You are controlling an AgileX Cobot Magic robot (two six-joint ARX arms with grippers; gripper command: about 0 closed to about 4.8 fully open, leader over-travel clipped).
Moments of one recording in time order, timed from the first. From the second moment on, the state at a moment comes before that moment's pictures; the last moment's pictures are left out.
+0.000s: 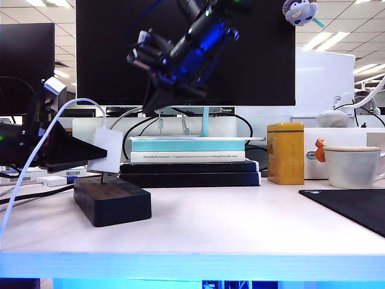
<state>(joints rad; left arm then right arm) -0.02 1.91 0.72 0.81 1.14 0.16 0.62 2.02 1.73 -0.32 -0.28 0.02</state>
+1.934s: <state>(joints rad) -0.06 1.90 0.72 0.81 1.09 0.14 0.68 2.14 1.75 -0.27 -0.44 -0.11</state>
